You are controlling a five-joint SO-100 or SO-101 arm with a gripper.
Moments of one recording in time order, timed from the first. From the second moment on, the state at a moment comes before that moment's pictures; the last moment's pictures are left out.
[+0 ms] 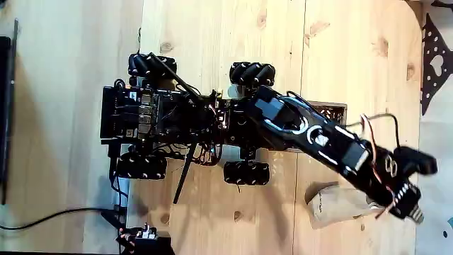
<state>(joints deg) 38.1 117.0 83.7 55.5 0.6</state>
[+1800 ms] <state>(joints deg) 44.9 87.5 83.2 70.9 -15.1</state>
